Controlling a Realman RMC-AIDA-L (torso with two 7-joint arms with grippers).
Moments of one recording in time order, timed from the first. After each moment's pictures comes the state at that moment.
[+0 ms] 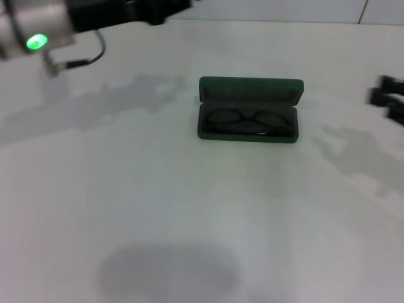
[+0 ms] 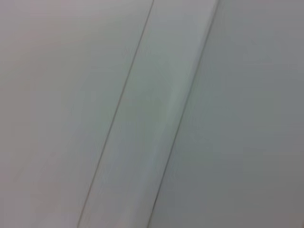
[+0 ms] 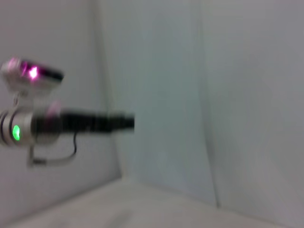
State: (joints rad) left arm -0.74 -1.87 1.13 0.39 1.25 1.46 -1.45; right arm 0.16 2.02 -1.16 -1.13 -1.43 -1.33 1.54
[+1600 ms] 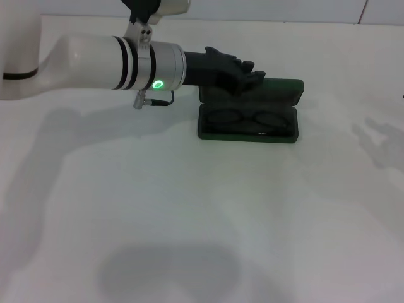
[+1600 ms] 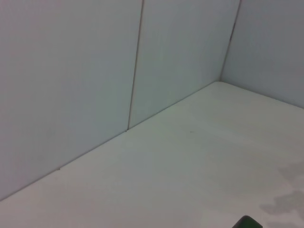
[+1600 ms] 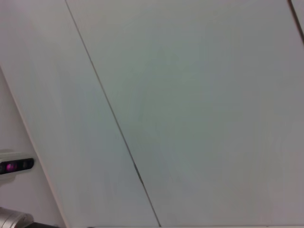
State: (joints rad) left arm -0.91 -2.08 1.14 0.36 1.72 0.91 -1.51; right arm 0.30 2.01 -0.82 -0.58 -1.40 -1.41 1.33
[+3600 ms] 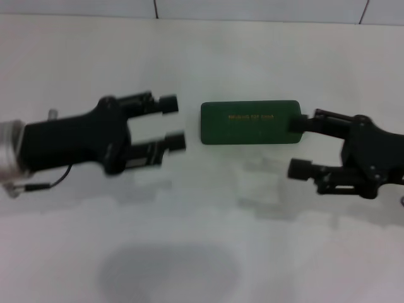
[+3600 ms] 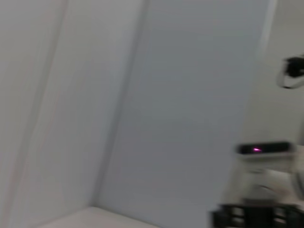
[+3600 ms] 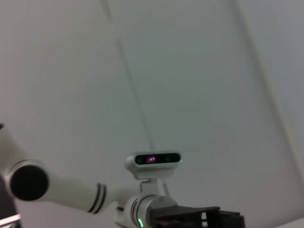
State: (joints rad) left arm -0.43 -1.93 1.10 0.45 1.37 1.79 -1.17; right arm 0.48 2.03 -1.10 -0.58 -1.44 -1.80 1.29
